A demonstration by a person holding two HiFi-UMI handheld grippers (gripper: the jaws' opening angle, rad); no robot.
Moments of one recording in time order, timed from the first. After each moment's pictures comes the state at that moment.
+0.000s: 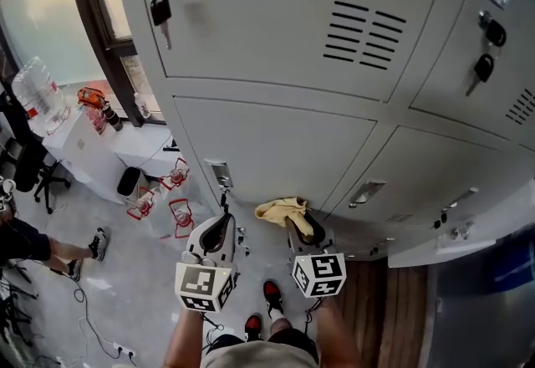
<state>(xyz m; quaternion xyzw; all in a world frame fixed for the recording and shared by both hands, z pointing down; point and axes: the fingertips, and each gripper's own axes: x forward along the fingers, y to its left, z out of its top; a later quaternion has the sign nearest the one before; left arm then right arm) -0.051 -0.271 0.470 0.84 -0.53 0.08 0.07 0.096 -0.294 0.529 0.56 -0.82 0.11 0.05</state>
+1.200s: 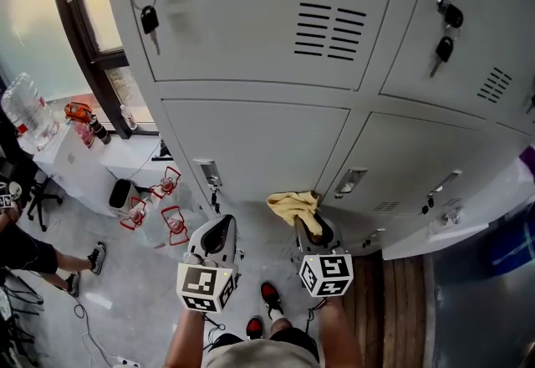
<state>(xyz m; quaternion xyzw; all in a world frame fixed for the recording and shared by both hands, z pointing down) -0.028 -0.260 0.464 0.86 -0.49 0.08 0.07 0.143 -0.270 0.518 0.61 -0.78 0.10 0.04</state>
